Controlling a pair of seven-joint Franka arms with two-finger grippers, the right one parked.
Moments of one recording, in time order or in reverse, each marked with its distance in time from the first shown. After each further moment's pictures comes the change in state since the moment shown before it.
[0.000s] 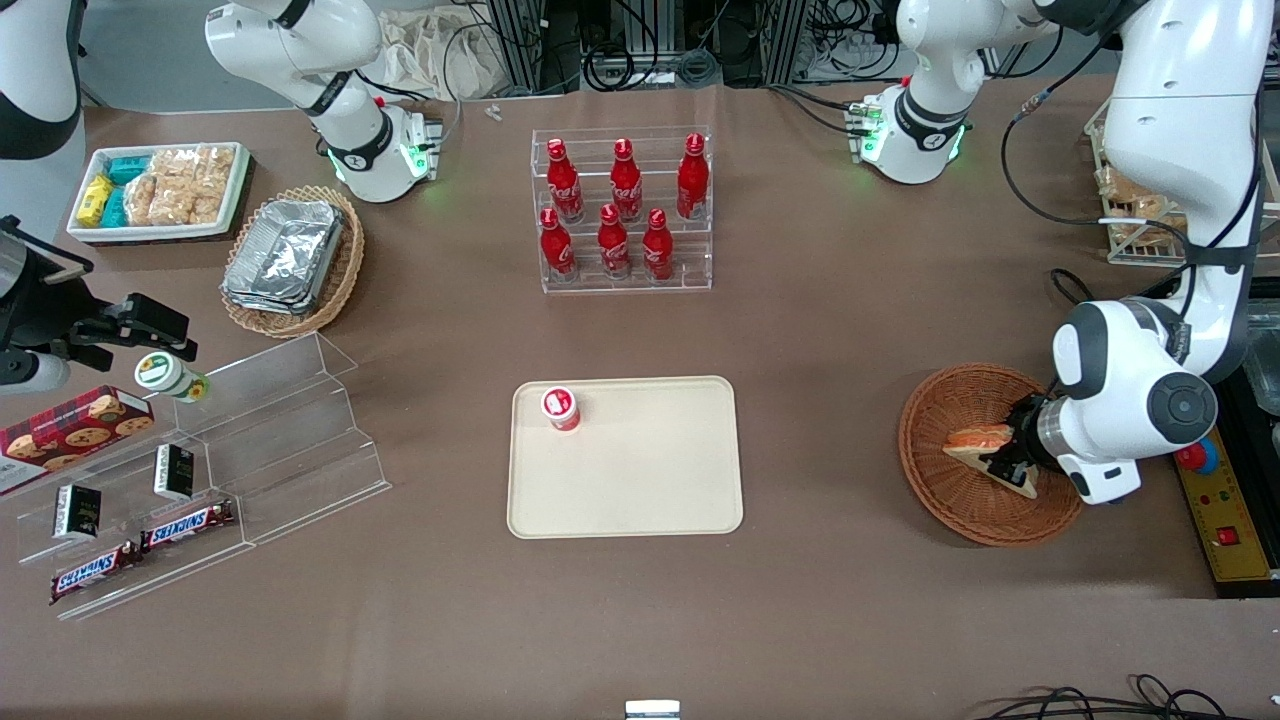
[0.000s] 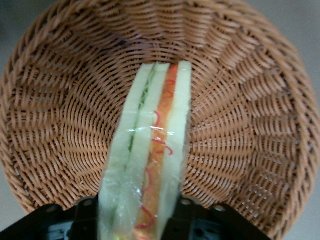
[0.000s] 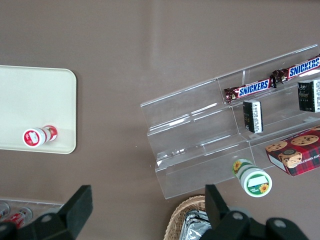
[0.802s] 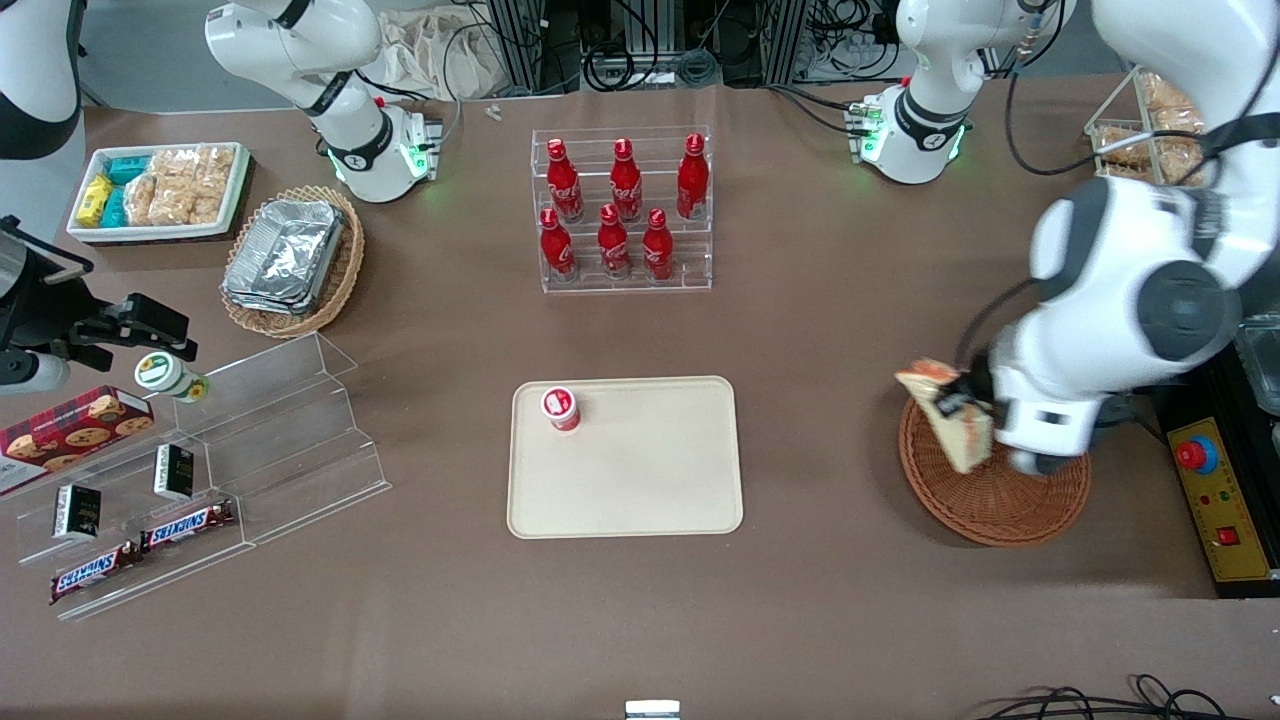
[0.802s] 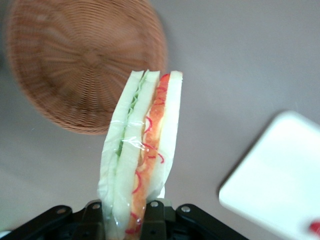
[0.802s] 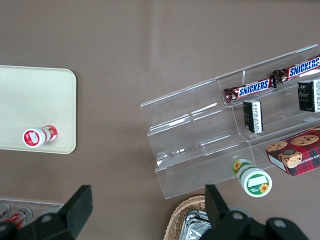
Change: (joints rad) arm -0.041 -0.169 -0.316 0.239 0.032 -0.447 0.350
